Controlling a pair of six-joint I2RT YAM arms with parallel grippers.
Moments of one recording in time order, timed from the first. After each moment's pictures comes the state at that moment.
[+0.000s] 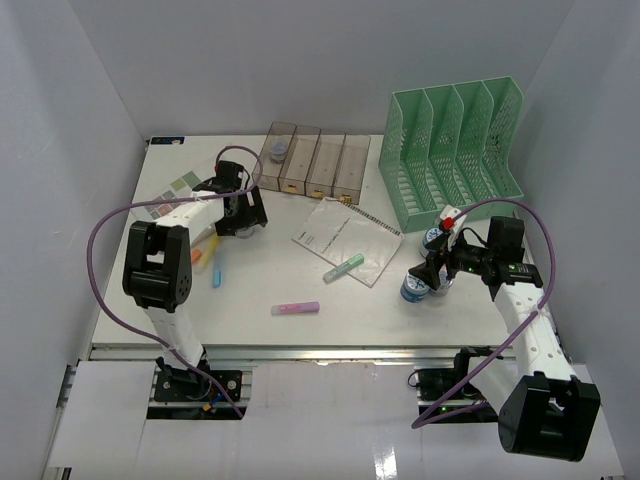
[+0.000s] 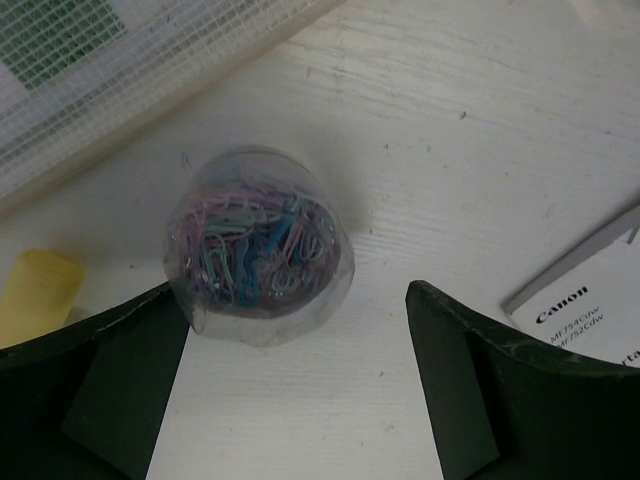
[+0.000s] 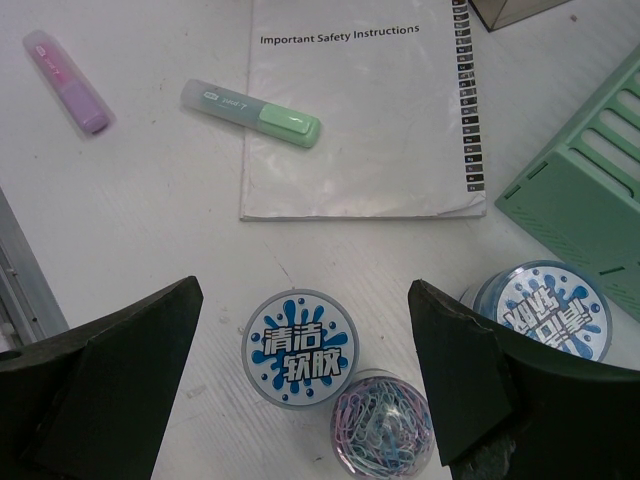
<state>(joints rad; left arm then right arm) -0.20 1.85 1.30 -0.50 -0.04 -0.41 -0.08 0.95 0.66 -0.46 -0.95 -0.64</state>
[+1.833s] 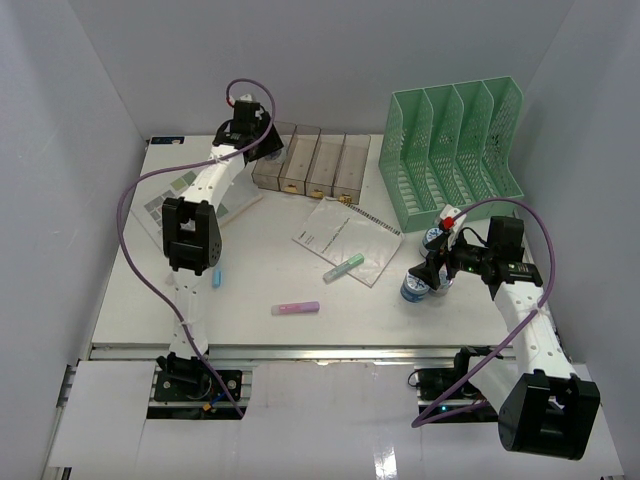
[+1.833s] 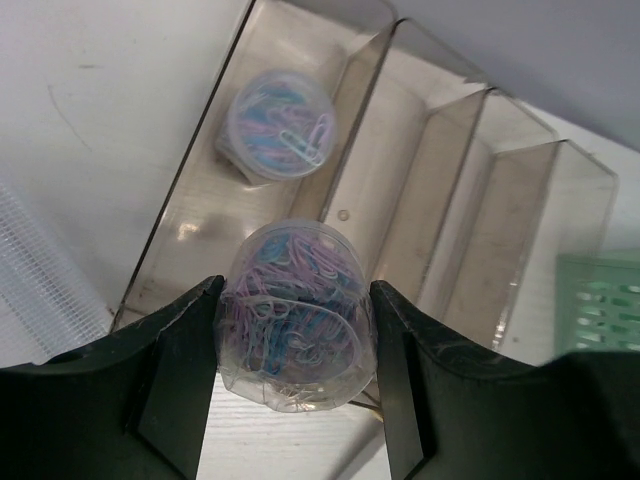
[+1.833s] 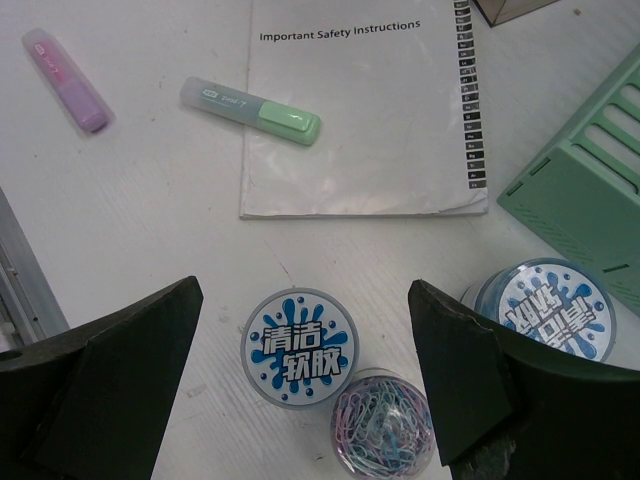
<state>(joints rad) -0.23 2.30 2.15 -0.45 -0.05 -0.54 -0.08 0.96 0.66 -0.46 -0.95 -0.64</state>
